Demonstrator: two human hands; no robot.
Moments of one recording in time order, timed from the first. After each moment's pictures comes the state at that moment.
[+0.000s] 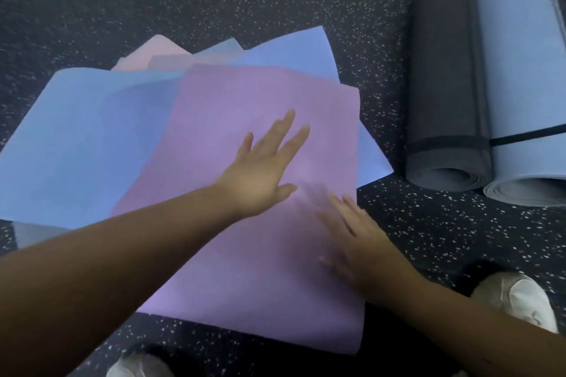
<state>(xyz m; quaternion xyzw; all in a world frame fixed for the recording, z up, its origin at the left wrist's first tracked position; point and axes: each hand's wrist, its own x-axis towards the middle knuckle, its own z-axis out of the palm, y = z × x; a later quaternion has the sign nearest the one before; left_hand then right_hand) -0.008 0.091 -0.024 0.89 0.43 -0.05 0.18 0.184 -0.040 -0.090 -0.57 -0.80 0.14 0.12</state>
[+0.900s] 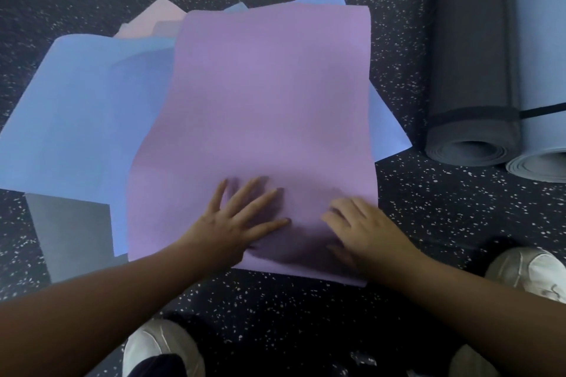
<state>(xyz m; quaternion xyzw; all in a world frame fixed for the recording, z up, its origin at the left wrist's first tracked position) -0.108 0.003 -0.101 0.95 0.27 -0.09 -0.11 0.163 -0.047 -0.097 -0.51 -0.86 0.04 0.04</state>
